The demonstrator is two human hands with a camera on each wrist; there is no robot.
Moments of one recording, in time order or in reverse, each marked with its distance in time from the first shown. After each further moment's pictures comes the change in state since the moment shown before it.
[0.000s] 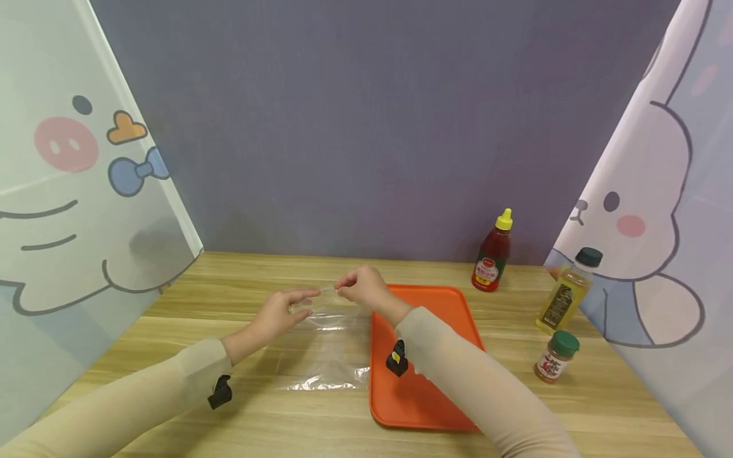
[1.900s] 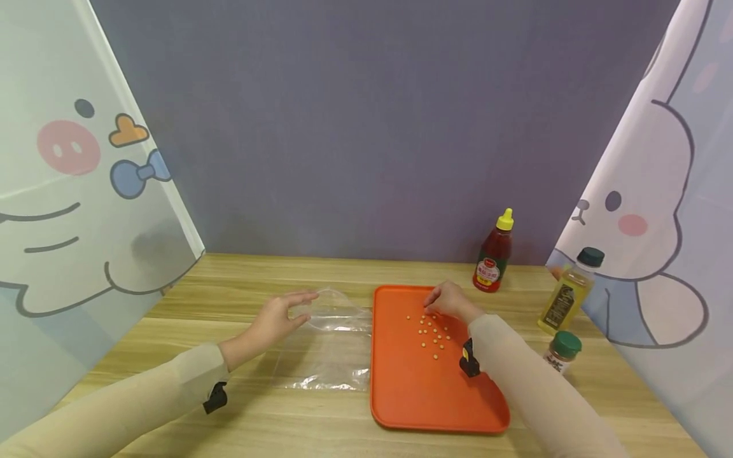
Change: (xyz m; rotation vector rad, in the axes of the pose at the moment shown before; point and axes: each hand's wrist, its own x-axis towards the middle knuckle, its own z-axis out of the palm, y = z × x) left_hand -0.008 0.005 0.000 0.060 0.014 -0.003; right_hand -0.030 0.143 -0.097 -0.132 -0.077 0.206
